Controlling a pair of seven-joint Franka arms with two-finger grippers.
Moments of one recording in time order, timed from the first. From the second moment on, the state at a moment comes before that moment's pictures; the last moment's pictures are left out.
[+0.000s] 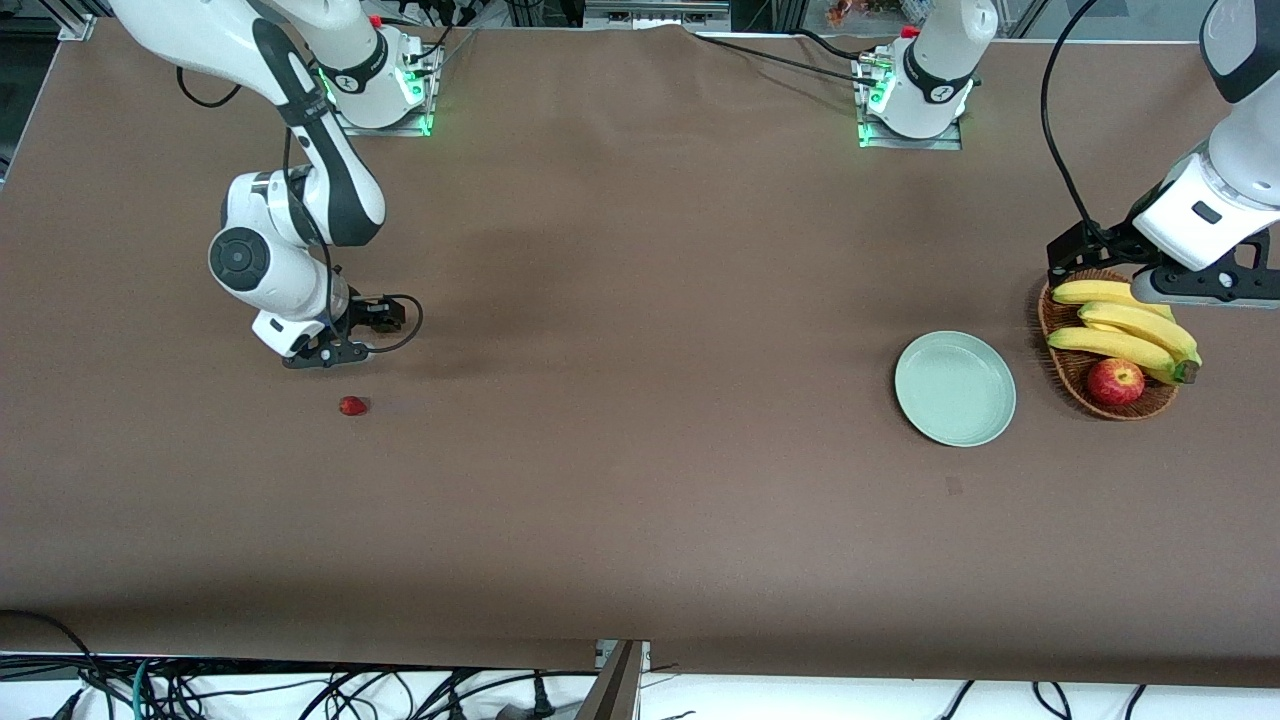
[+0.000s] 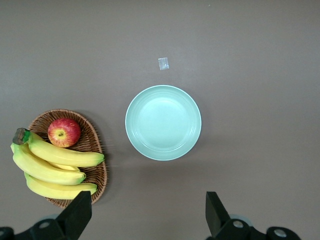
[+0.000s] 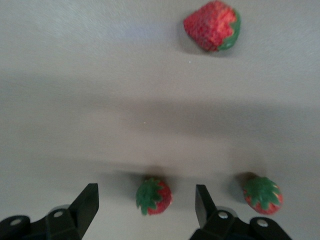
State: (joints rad) left arm -0.01 -0.03 -0.02 -1.79 0.04 1.76 0.01; right arm 0.23 0.34 -0.07 -2.27 0.06 2.48 -0.02
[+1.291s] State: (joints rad) left arm -0.01 -0.03 -0.02 -1.79 0.04 1.76 0.01; right arm 0.34 0.45 0.11 -1.75 0.09 2.16 0.41
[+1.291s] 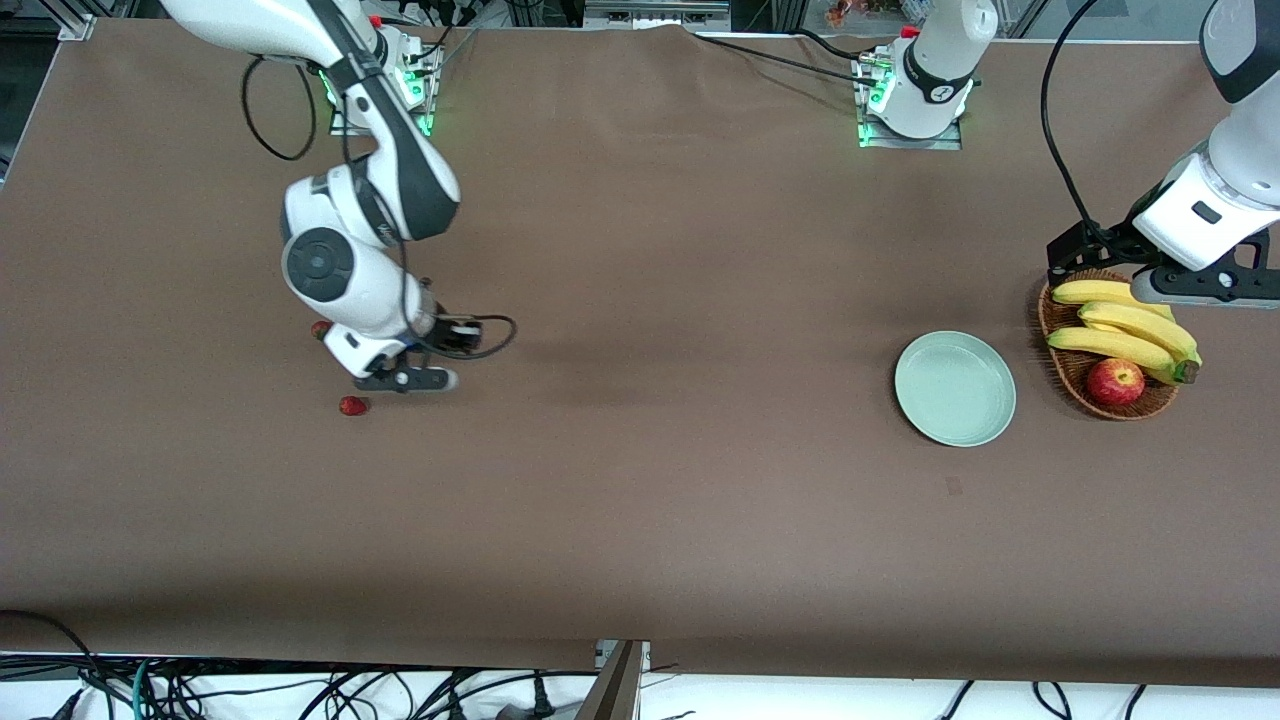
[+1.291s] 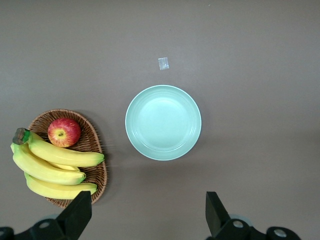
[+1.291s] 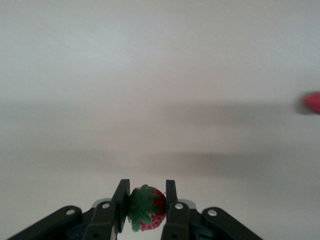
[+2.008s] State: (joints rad) left arm -0.01 -0.03 -0.02 -1.79 0.04 1.76 0.01; right arm 0.69 0.87 0.11 -1.33 0.13 2.43 0.98
